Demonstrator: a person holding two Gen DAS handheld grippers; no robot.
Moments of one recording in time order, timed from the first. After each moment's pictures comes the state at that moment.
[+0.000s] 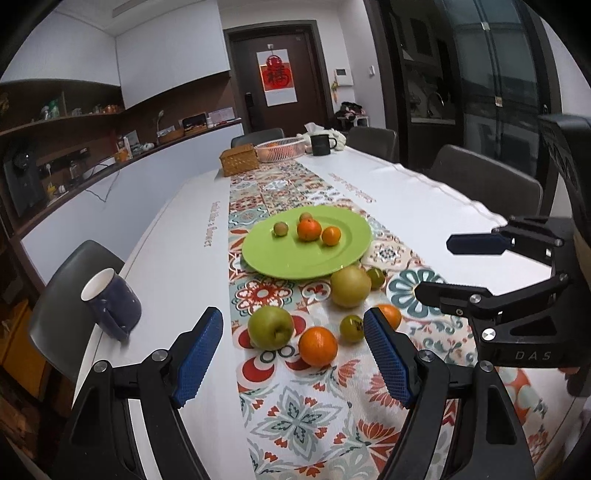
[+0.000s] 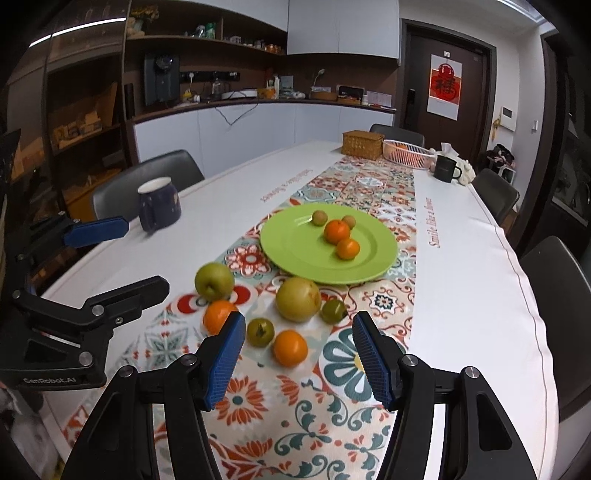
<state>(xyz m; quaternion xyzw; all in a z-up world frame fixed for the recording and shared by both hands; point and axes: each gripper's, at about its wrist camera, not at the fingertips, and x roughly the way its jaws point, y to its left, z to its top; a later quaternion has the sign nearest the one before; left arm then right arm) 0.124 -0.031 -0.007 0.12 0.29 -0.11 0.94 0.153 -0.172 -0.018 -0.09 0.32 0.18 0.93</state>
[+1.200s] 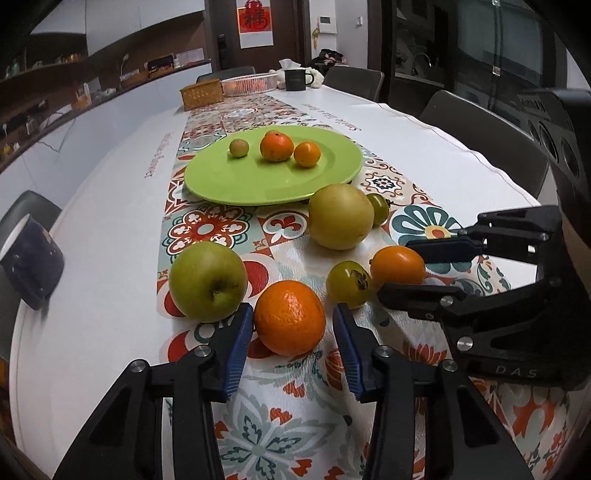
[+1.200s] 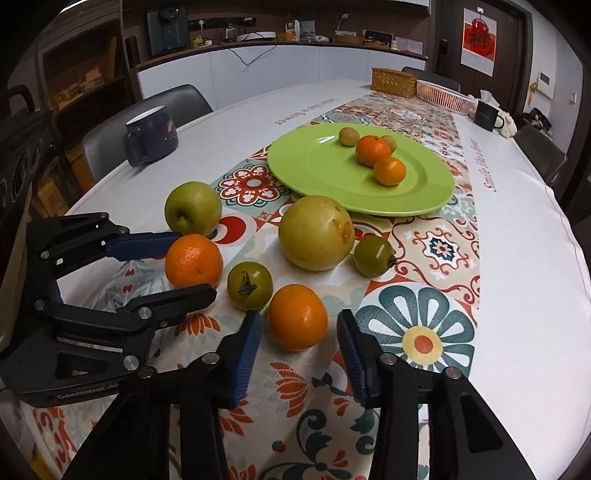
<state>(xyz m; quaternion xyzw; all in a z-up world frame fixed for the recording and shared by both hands) 0.187 -0.040 -0.090 0.09 0.40 -0.16 0.90 0.211 -0.154 -0.097 -0.09 0.42 0.23 0.87</state>
